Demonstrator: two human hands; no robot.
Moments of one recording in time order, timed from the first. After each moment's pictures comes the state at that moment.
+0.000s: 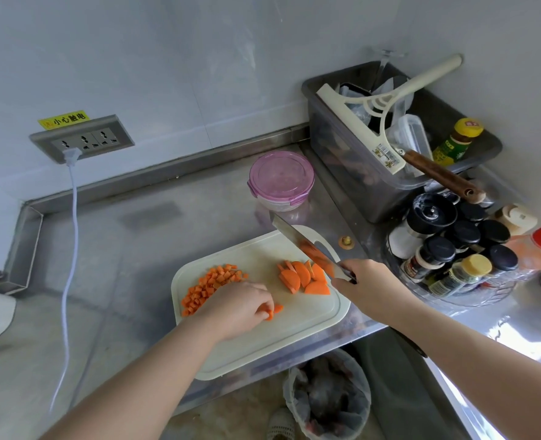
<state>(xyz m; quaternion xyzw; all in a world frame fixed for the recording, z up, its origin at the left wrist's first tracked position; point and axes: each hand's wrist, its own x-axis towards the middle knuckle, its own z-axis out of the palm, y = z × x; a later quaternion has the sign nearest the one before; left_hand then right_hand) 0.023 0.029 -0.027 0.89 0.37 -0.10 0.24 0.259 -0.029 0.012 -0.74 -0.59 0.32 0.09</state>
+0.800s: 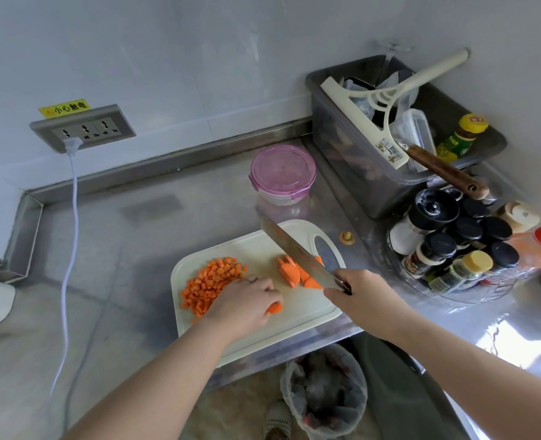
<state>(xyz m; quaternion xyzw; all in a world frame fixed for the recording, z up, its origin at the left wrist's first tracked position) 0.033 0.014 -0.032 0.91 0.37 -0.13 0.12 0.239 -0.052 0.033 -0.72 -0.57 0.38 0.11</state>
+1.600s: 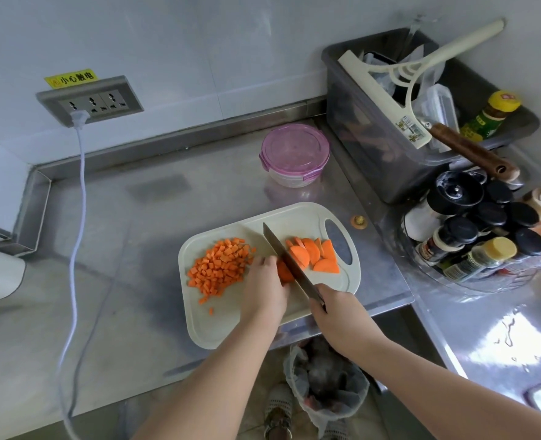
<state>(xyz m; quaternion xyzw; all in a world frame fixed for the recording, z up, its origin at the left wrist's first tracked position) 0.072 -0.013 -0.047 0.68 0.68 0.10 0.26 0.194 -0.073 -0.026 -0.72 -0.58 0.38 0.06</state>
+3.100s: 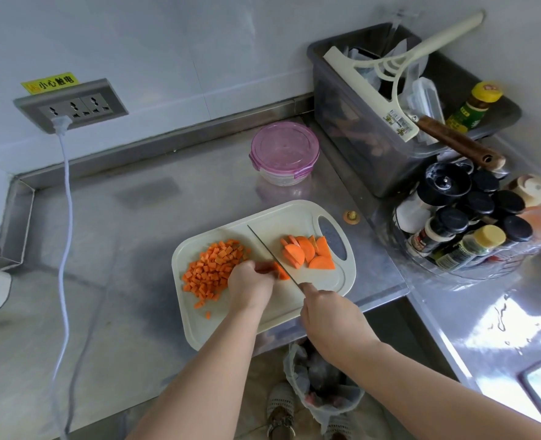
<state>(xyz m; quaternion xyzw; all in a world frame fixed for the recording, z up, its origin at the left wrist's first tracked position) 0.060 0.002 -0.058 0.44 0.72 0.21 0.49 0.174 -0.076 -0.018 -0.71 -0.63 0.31 -0.04</state>
